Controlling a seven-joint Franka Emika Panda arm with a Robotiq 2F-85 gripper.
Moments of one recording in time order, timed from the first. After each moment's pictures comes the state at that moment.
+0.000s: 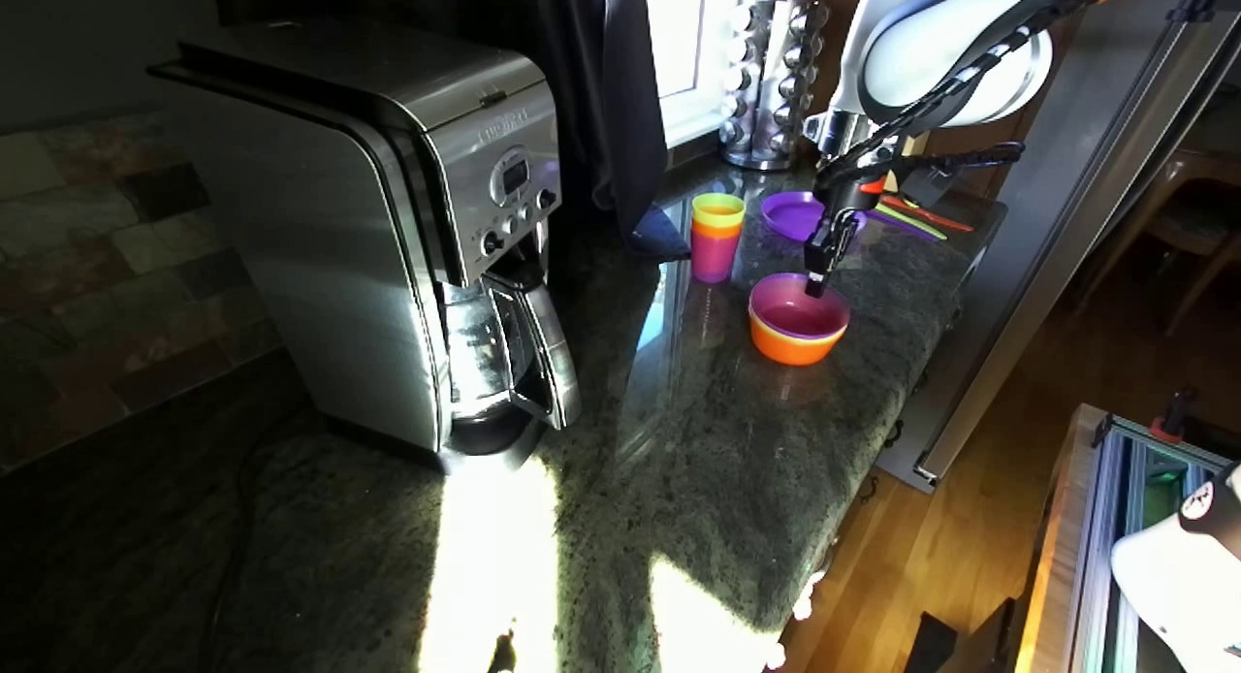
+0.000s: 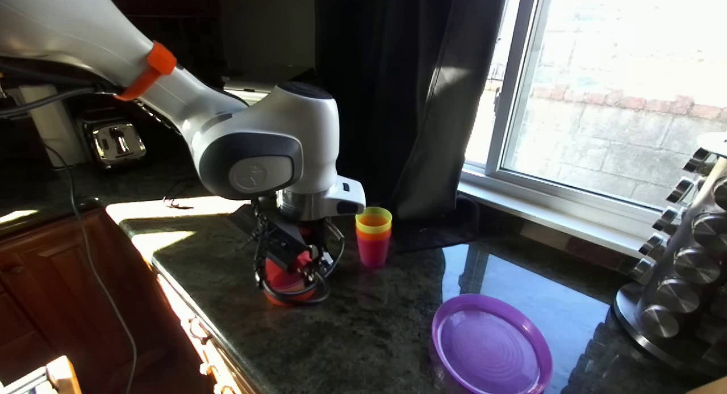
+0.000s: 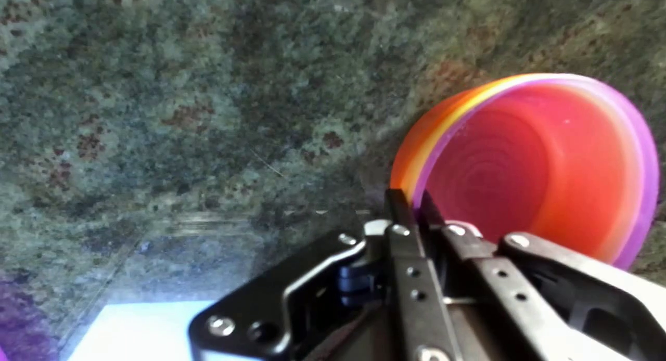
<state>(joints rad) -0.05 -0.09 -0.11 -2.52 0.13 2.42 -0.33</state>
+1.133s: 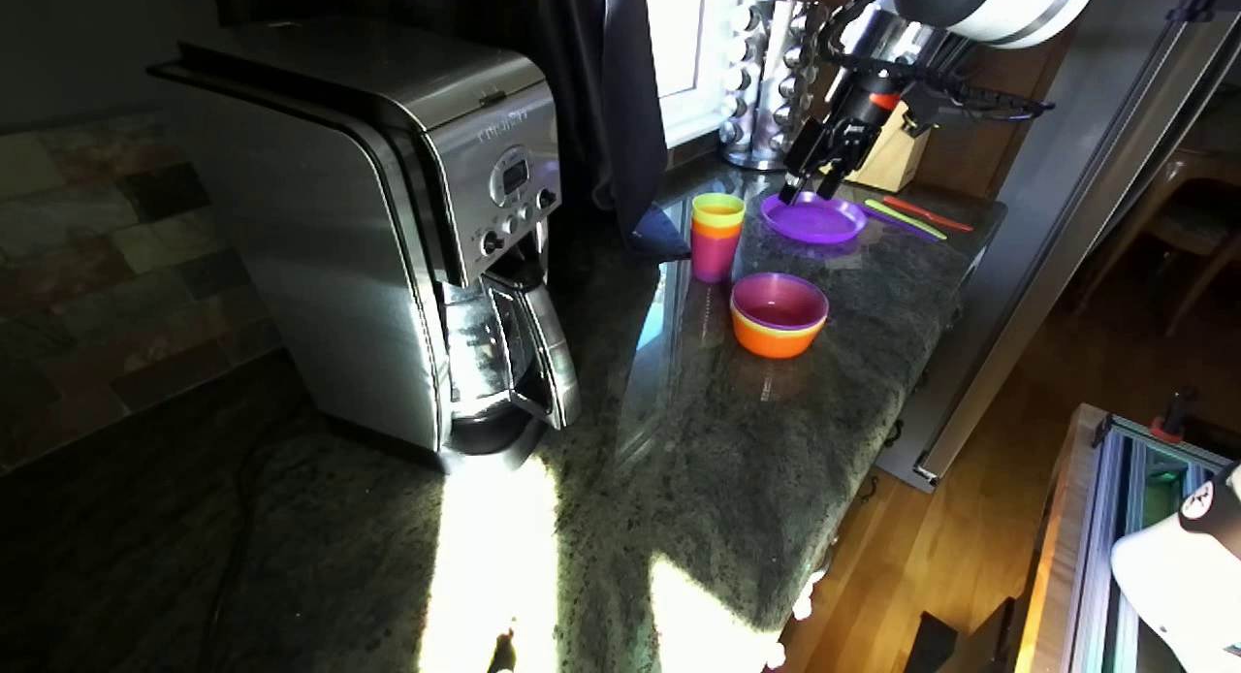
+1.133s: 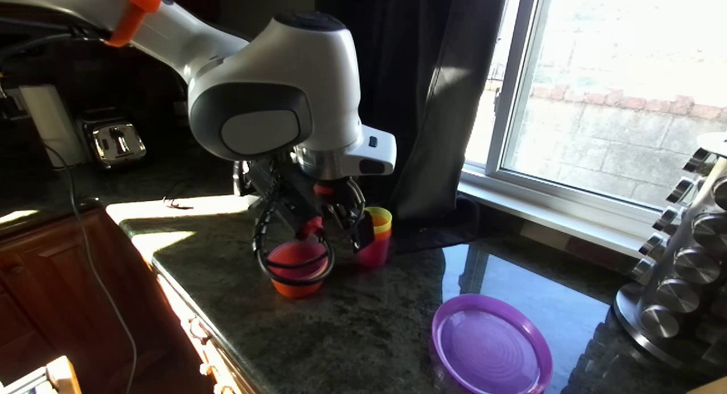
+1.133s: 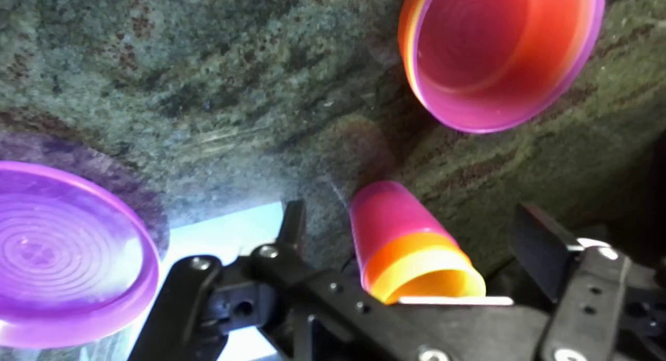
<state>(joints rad) -0.09 -0.20 -0.15 -2.45 0.27 2.45 -0.27</state>
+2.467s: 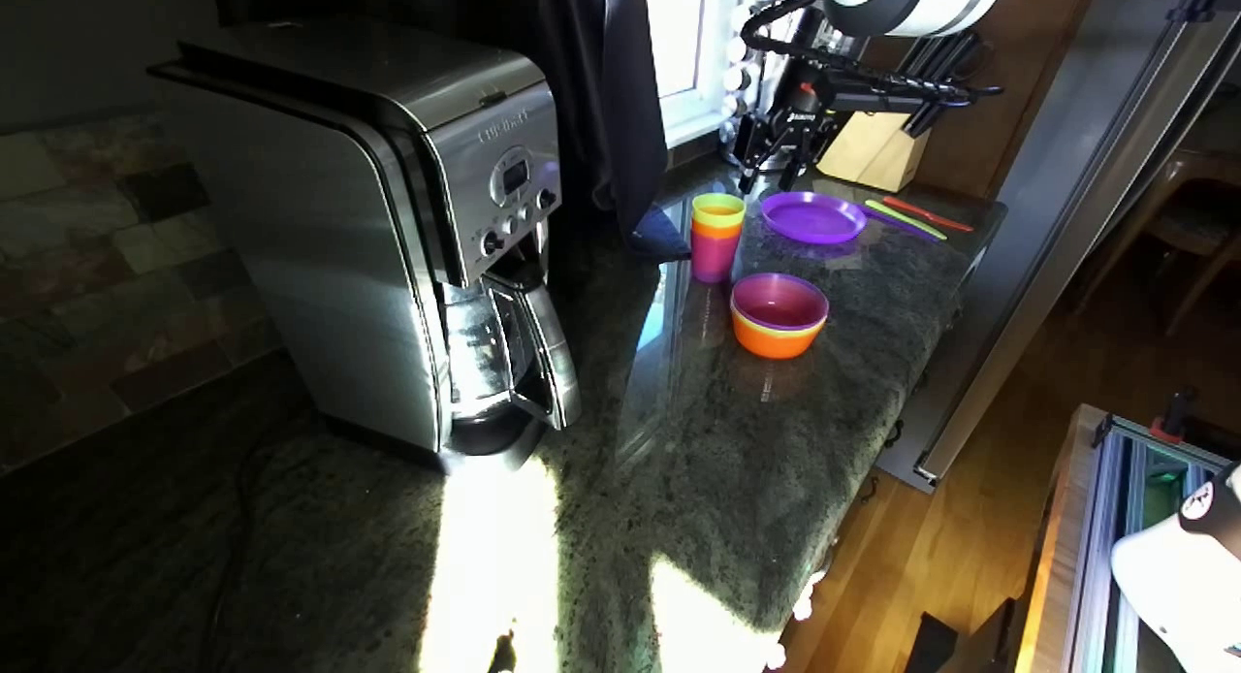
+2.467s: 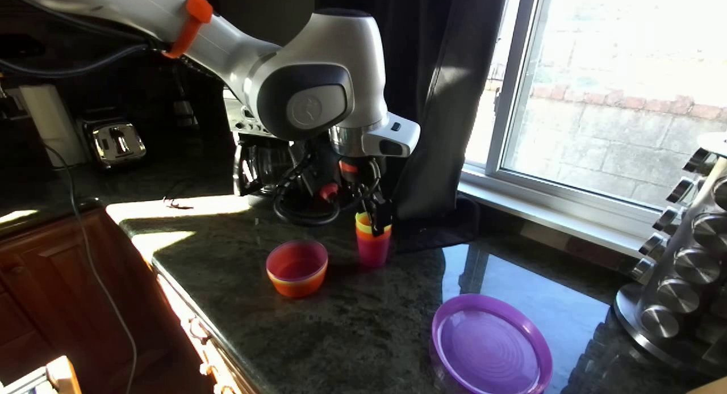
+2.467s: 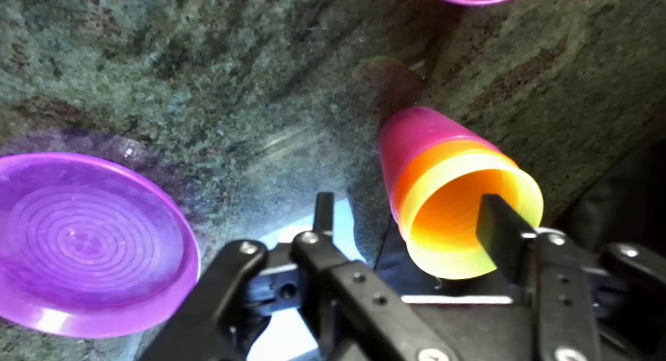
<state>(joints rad) -0.10 -0.02 -0.11 -2.24 0.11 2.44 0.15</state>
